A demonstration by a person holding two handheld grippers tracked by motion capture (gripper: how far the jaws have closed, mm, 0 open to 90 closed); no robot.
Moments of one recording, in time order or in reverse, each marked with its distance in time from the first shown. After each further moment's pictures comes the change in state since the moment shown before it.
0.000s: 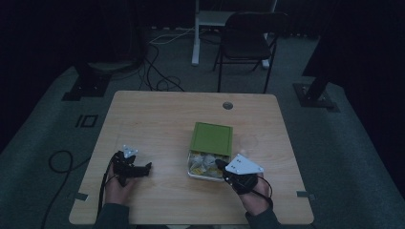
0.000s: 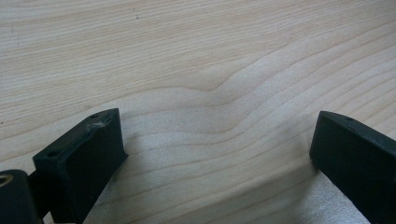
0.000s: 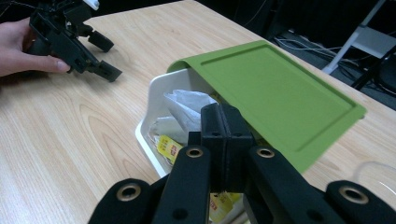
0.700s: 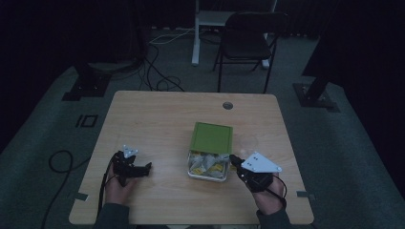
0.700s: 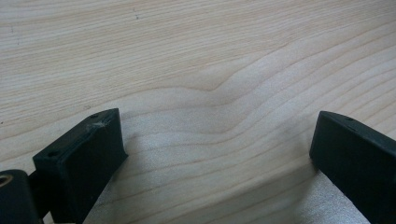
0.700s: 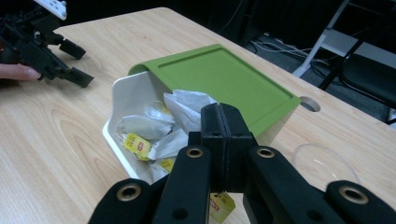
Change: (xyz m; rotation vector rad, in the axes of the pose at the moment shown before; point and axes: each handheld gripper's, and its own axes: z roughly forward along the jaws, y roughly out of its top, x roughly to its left) left arm 0.000 0.000 0.000 0.000 0.000 0.001; right arm -0.024 -0.002 -0.027 -0.023 -0.081 0.029
